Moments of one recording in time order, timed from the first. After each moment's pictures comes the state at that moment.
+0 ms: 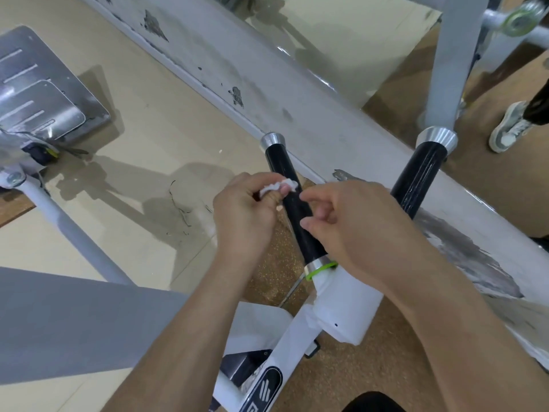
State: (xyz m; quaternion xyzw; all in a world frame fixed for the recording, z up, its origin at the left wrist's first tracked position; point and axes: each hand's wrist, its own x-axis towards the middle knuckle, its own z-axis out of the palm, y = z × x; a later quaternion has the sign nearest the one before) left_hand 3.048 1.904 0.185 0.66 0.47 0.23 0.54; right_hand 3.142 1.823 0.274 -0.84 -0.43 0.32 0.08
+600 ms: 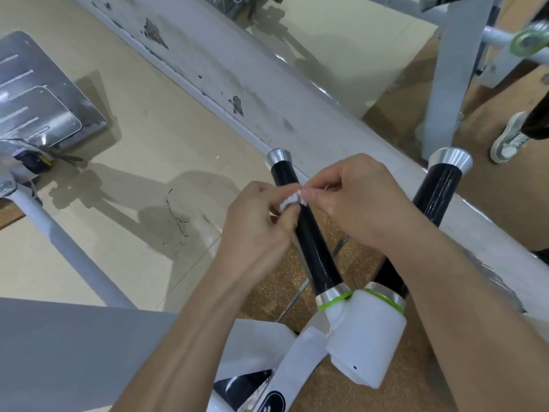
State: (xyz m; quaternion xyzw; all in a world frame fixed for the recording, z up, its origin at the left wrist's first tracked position) left_hand 3.051 1.922 0.193 0.74 0.39 0.13 0.52; right_hand 3.173 1.863 0.246 -0.85 -0.34 0.34 0.20
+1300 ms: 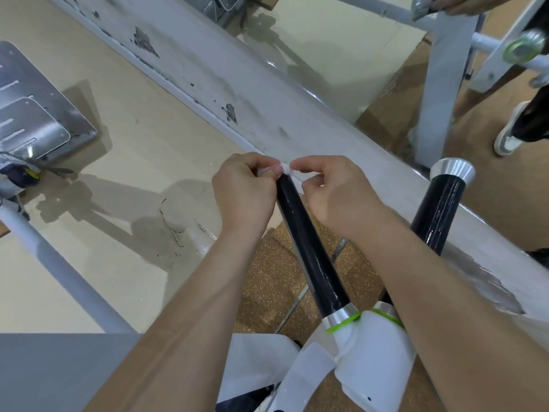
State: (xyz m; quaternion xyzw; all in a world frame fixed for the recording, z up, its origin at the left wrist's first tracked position) left_hand 3.099 1.971 0.163 0.64 0.54 0.23 0.49; right_hand 3.180 1.893 0.214 -0.86 -0.31 0.32 0.25
